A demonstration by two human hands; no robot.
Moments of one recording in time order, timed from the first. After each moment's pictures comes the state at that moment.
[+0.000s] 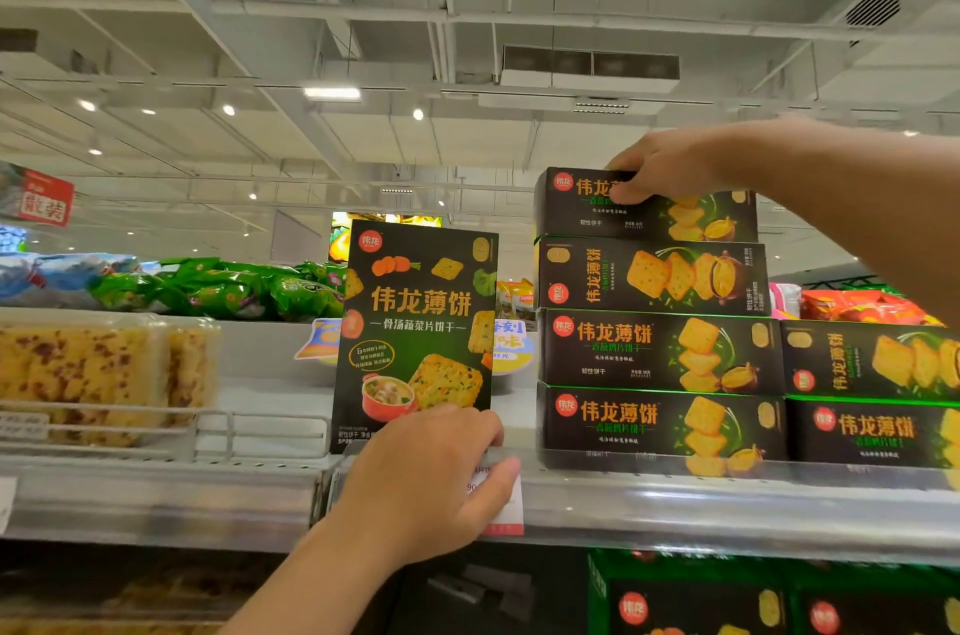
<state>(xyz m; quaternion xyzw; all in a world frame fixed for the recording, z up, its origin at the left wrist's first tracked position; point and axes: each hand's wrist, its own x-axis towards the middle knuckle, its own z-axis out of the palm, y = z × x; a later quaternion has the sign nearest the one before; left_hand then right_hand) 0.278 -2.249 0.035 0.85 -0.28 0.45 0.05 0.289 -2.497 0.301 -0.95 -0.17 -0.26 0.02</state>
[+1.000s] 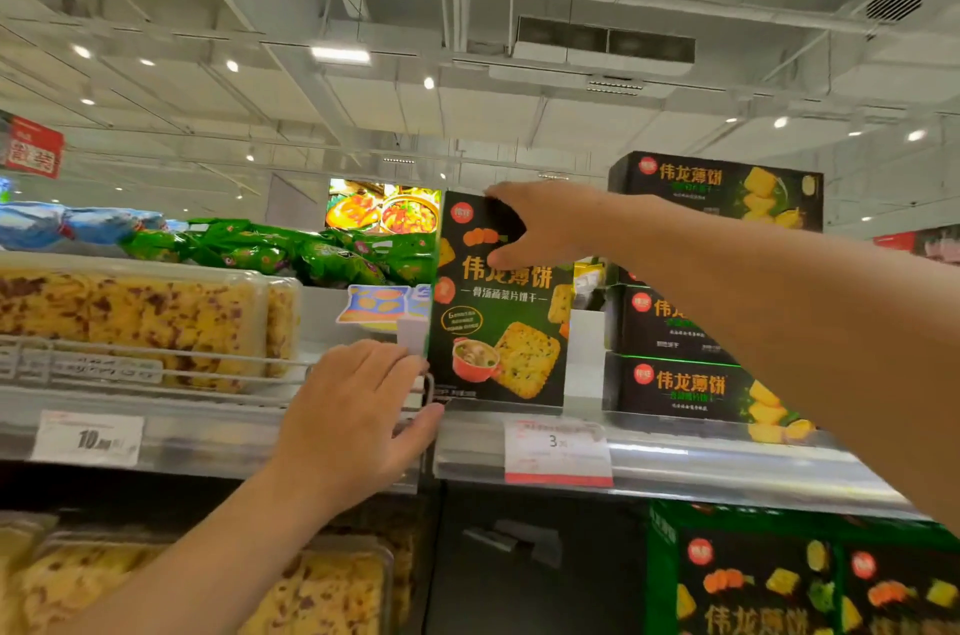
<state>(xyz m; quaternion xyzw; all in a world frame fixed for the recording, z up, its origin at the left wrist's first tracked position) 0.260 -2.126 0.025 0.77 -0.21 0.61 -0.02 0.282 -2.326 0.226 -0.90 -0.28 -0.32 -0.06</state>
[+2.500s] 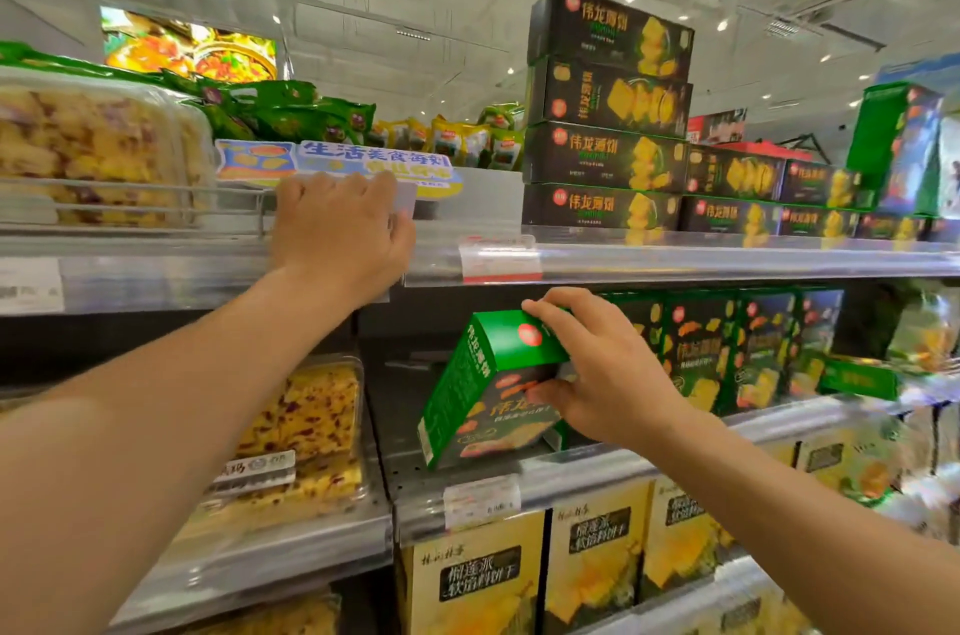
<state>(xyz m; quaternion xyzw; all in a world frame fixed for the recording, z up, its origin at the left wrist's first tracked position) 0.257 -2.140 0.034 0.83 -0.16 0.54 0.00 0.167 -2.388 -0.052 -0.88 -0.22 -0.43 -0.01</state>
